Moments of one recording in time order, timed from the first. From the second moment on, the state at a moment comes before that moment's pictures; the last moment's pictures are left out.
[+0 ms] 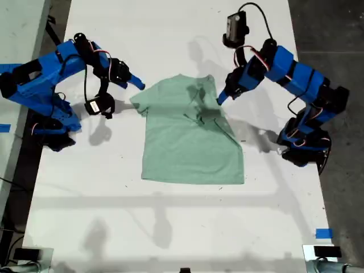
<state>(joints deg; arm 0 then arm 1) -45.1 108.9 110.9 75.7 36.0 28.4 99.8 77.9 94.2 -51.1</state>
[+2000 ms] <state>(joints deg) -34.0 56.9 54.0 74.3 33.0 26.4 126.9 109.6 88.0 -45.4</state>
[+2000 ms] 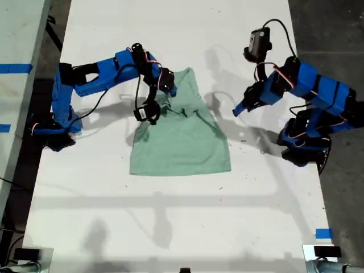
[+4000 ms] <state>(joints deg) -14.2 107.0 112.8 70.9 11.8 9.8 103.5 134.3 54.0 -34.0</state>
